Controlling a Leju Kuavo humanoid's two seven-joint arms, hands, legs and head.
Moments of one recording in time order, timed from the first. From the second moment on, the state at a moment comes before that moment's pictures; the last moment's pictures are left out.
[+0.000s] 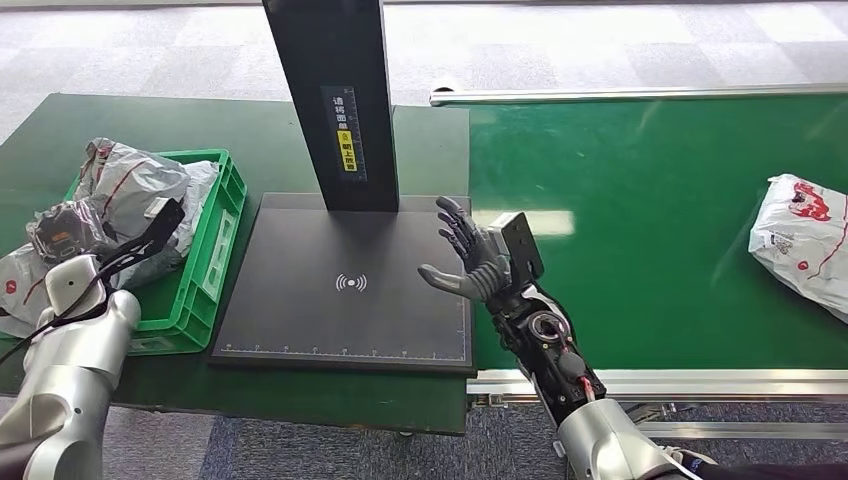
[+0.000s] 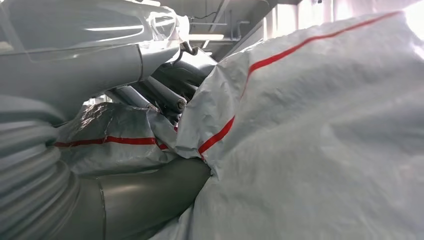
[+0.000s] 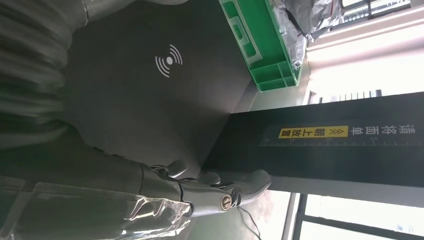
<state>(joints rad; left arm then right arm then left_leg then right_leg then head) -0.73 0.24 0.25 -0.64 -1.55 0.40 0.27 -0.62 0.13 0.36 -0.73 -0.13 0.31 -0.42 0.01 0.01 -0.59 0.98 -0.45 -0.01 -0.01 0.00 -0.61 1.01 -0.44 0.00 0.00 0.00</state>
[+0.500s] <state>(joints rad) -0.76 0.26 0.25 -0.55 -1.55 0.40 0.27 -0.63 0.13 0.36 -0.72 -0.13 0.31 -0.42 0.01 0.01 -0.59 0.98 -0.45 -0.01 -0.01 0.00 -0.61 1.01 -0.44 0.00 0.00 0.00</state>
